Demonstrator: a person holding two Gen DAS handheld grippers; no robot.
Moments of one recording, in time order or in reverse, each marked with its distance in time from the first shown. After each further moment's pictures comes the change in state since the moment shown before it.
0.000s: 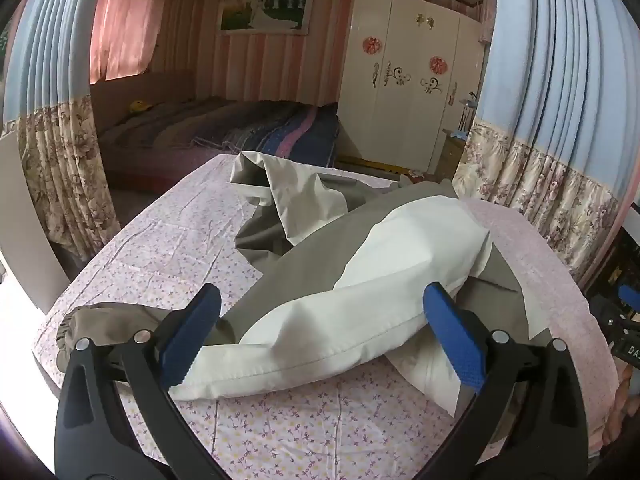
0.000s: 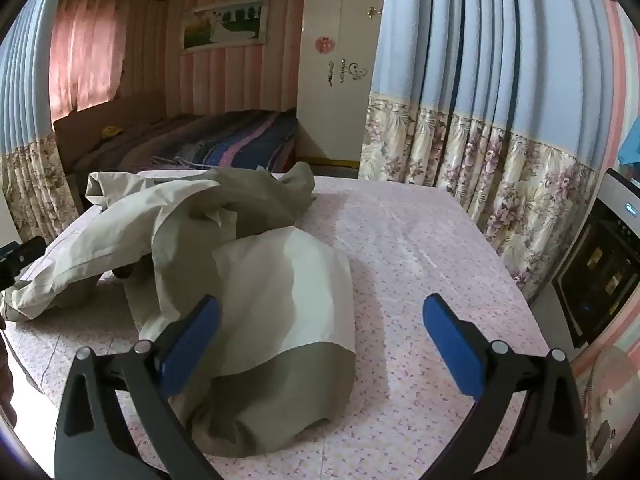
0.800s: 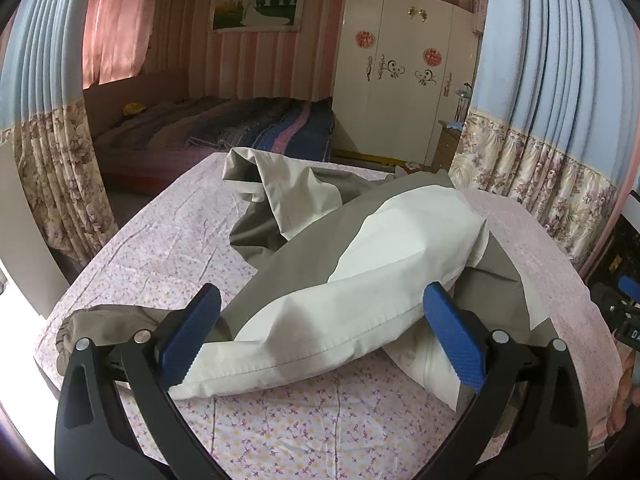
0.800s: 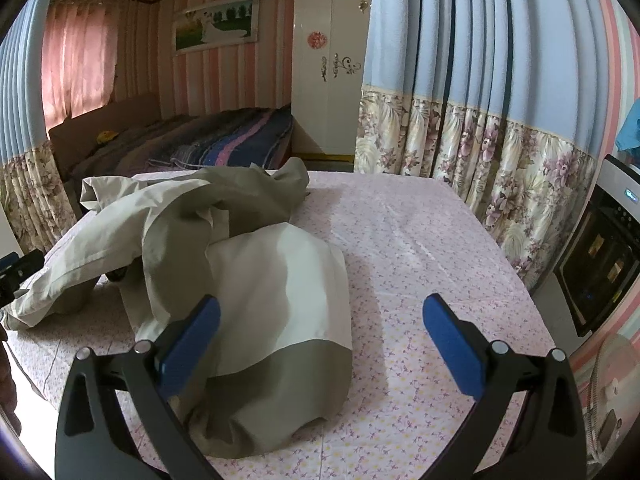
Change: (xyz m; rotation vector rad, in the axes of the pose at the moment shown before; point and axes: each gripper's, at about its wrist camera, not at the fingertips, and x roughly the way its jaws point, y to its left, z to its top) left arm 0.008 -0.002 0.003 0.035 0.030 -0.005; right arm 0.005 -0.008 -0.004 0.036 0.014 0.008
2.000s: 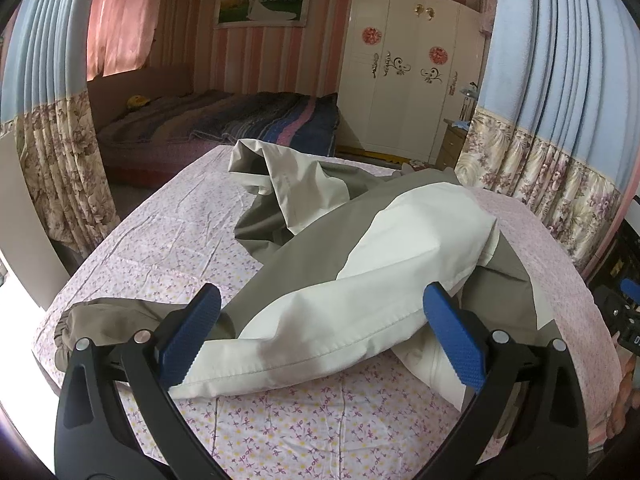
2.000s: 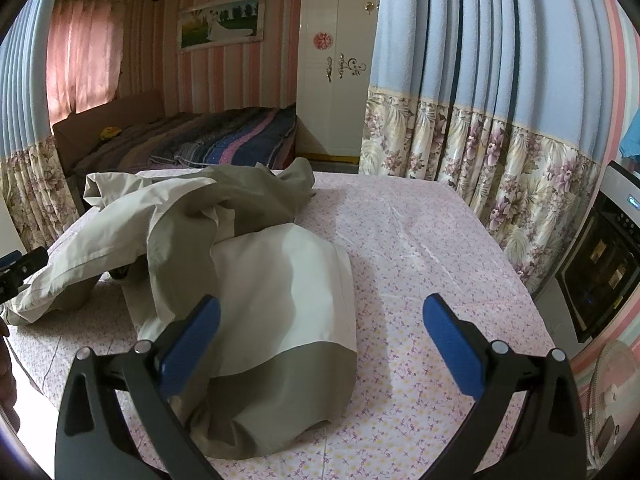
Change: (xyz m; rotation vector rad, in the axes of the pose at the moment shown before) left arm 0.007 0.009 -0.003 -0.027 0.019 0.007; right arm 0.002 0.004 0.001 -0.012 0.000 0.005
